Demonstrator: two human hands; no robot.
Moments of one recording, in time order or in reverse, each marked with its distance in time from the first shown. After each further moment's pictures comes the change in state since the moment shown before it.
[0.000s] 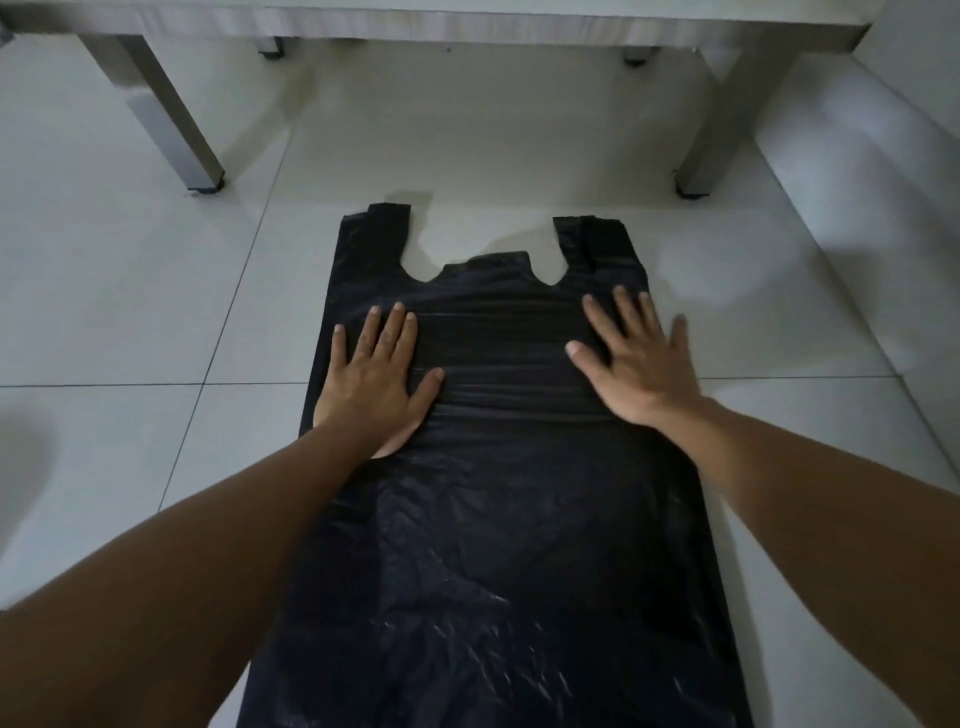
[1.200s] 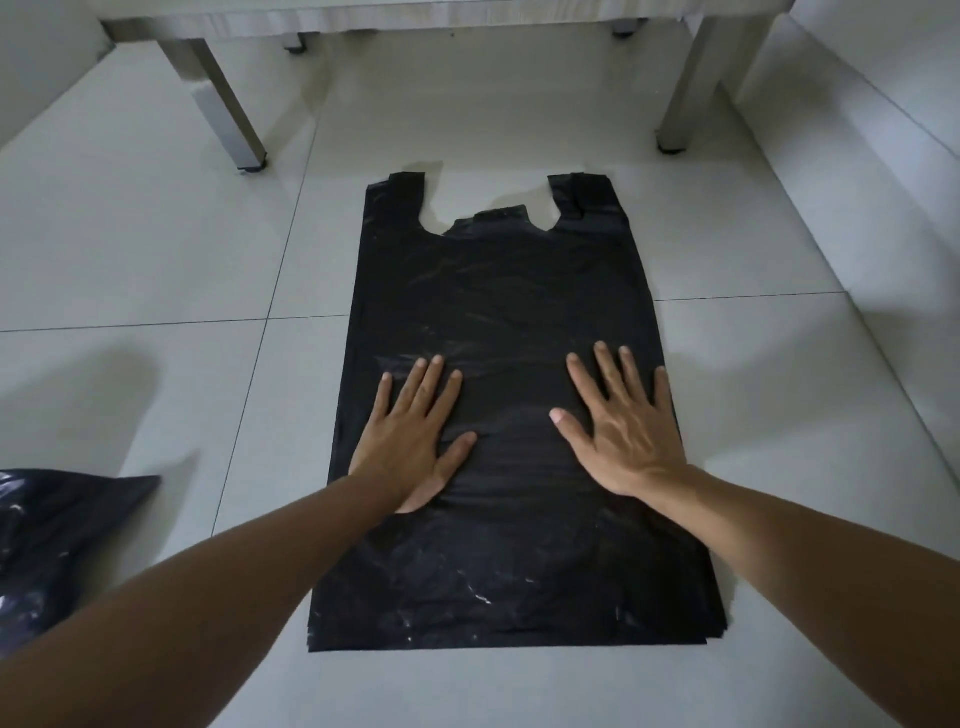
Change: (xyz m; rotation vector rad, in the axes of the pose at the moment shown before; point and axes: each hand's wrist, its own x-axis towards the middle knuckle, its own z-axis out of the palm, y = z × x) left_hand -0.154 0.036 0.004 0.096 -0.100 0.163; right_hand -0.173 -0.038 0.036 -0.037 -0.012 -0.044
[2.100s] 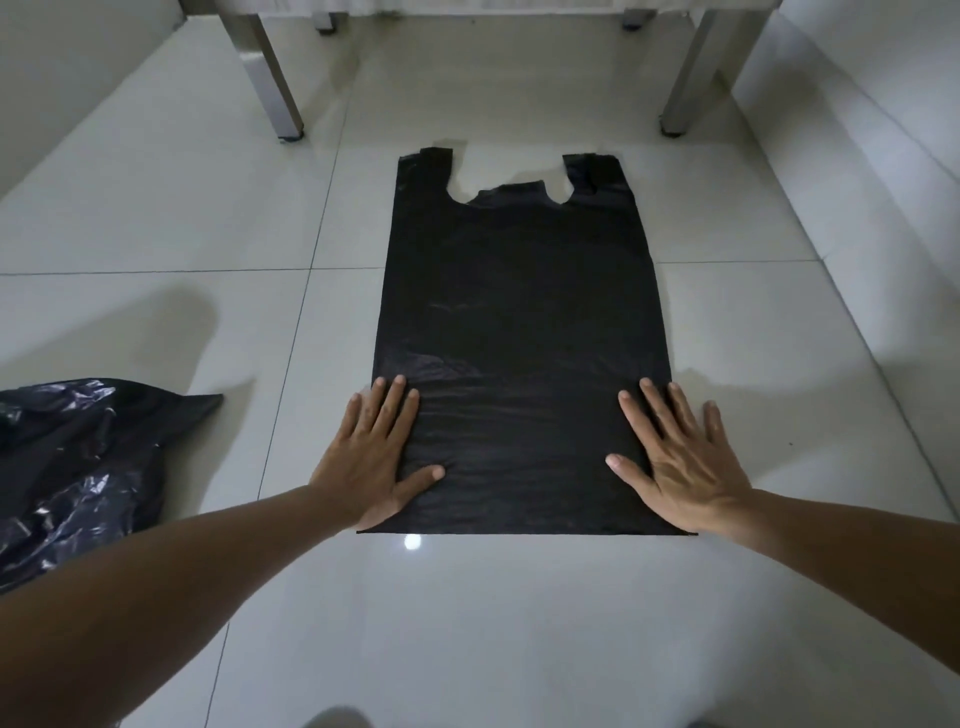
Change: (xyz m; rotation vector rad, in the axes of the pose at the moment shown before) left_hand -0.123 -0.028 0.013 -0.028 -0.126 0.006; right_hand -0.124 0.023 0.001 -0.144 -0.157 -0.033
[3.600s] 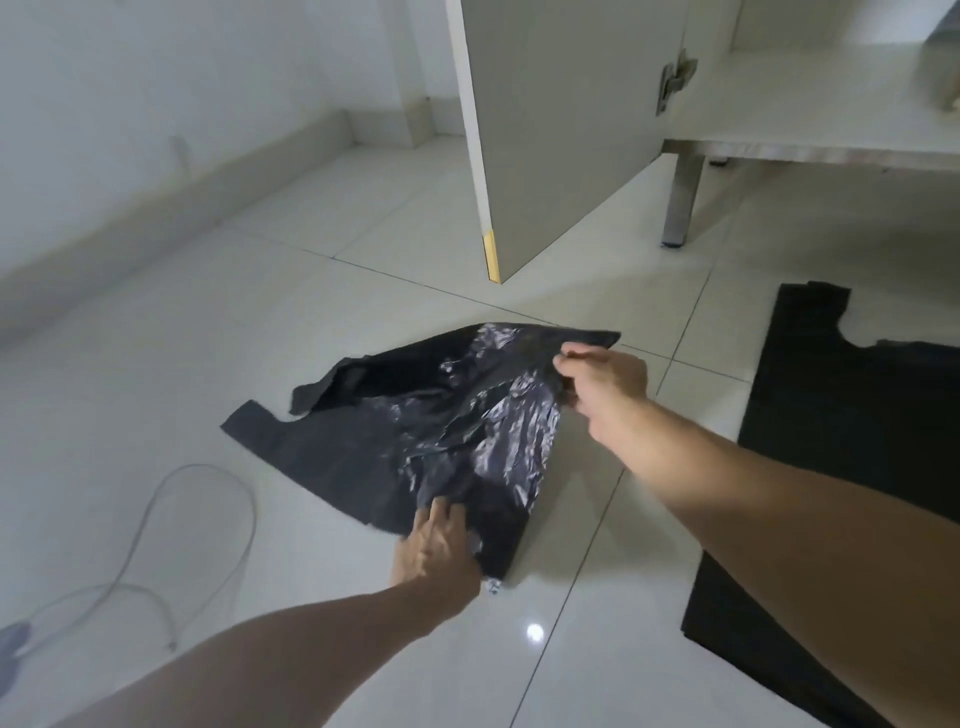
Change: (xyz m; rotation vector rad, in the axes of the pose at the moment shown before) left_hand -0.208 -0.132 0.006 -0.377 0.111 -0.896; right_hand 0.103 -0.444 -0.206 1.811 -0.104 0.032
